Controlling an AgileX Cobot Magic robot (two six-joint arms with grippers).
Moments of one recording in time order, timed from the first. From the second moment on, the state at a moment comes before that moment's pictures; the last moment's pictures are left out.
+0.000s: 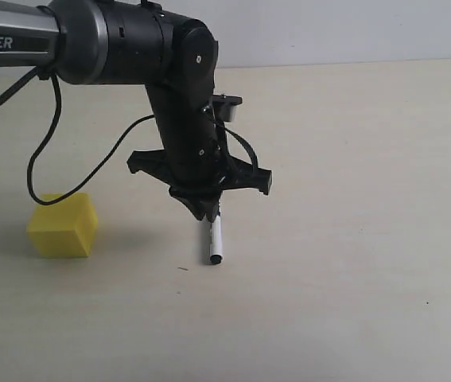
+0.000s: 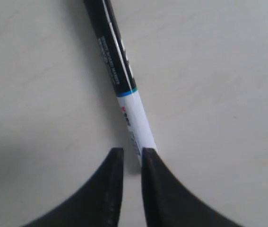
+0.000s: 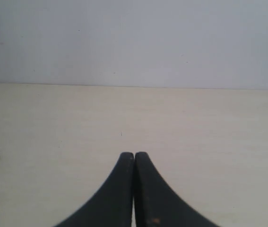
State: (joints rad) left arm -0.76 2.11 -1.55 -0.10 1.03 -0.37; right arm 0.27 0.00 0.00 -0.03 0.26 0.04
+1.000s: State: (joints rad) left arm -0.79 2.17 -1.56 -0.02 0.92 -0.54; right arm 0.27 0.00 0.00 -0.03 0.26 0.04
